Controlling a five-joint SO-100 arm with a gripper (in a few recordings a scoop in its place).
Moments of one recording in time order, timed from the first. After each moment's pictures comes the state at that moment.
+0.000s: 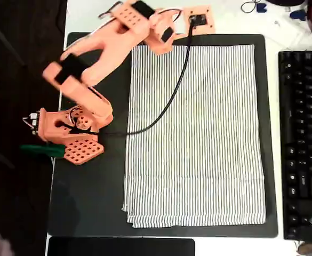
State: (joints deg) arm -49.2 96.2 104.5 57.3 -53.3
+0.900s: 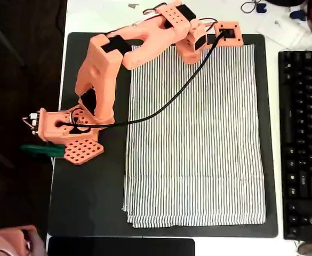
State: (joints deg) arm -40.8 65.9 83.6 58.3 -59.1
